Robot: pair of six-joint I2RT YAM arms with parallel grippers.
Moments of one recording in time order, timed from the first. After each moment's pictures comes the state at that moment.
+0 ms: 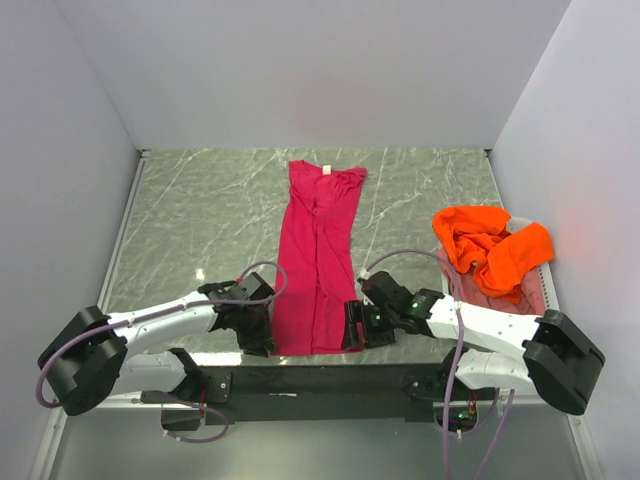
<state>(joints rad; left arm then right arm) -0.81 1.20 0.51 -0.61 0.19 -1.09 0.88 1.14 0.48 -0.40 -0.25 0.78</state>
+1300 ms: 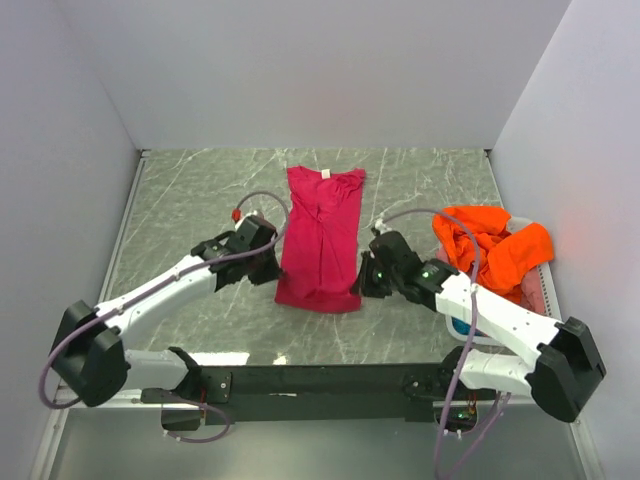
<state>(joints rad) -0.70 1.24 0.89 -0.60 -0.08 -0.96 0.75 1.12 0.72 -0.49 -0.04 0.78</state>
